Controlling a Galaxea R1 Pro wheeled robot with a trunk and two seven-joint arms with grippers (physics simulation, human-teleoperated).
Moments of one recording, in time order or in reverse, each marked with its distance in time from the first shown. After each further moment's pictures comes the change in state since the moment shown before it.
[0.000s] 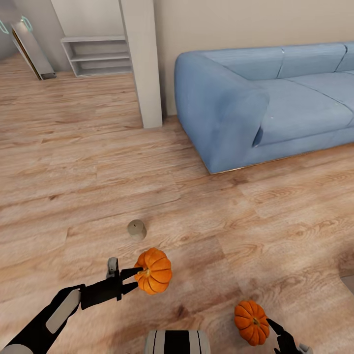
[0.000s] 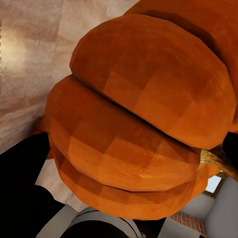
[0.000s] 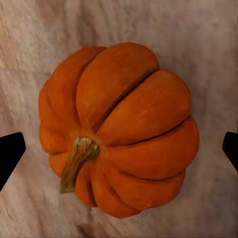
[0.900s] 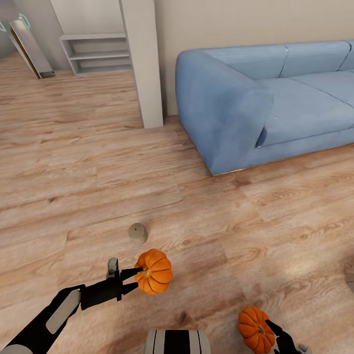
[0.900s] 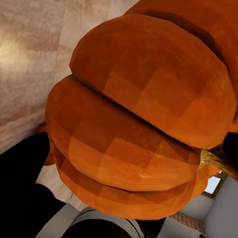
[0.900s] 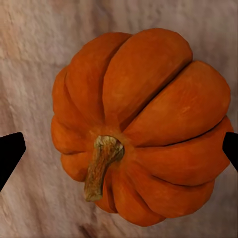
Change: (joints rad) left arm 0.001 0.000 -0.001 0.000 -0.001 0.000 -0.001; right arm -0.001 0.000 0.000 0.000 0.038 0.000 0.000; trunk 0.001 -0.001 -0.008
